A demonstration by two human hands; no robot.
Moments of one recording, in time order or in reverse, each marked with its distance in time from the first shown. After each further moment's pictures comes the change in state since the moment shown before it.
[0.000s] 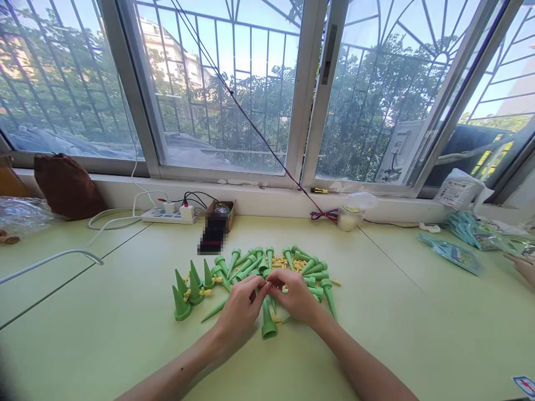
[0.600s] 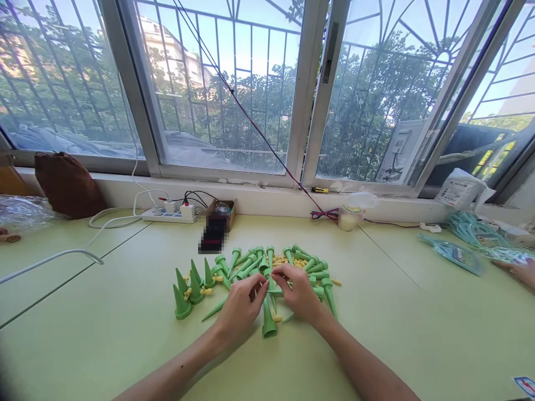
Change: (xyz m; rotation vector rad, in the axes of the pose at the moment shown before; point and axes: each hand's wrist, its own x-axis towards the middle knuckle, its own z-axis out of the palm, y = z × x) left_hand 0.001 0.001 -0.002 -0.020 -0.011 -0.052; right_hand 0.001 -0.001 -0.003 -0.062 0.136 -0.033
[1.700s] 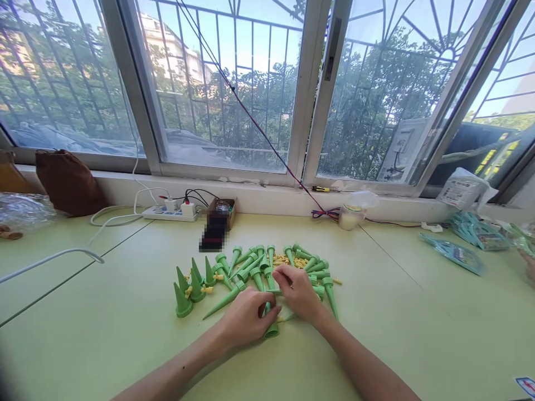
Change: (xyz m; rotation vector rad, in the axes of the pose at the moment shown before) left_hand -0.009 0.005 0.001 0.232 -0.277 0.112; right_hand 0.000 -0.005 0.000 0.035 -0.064 0.135
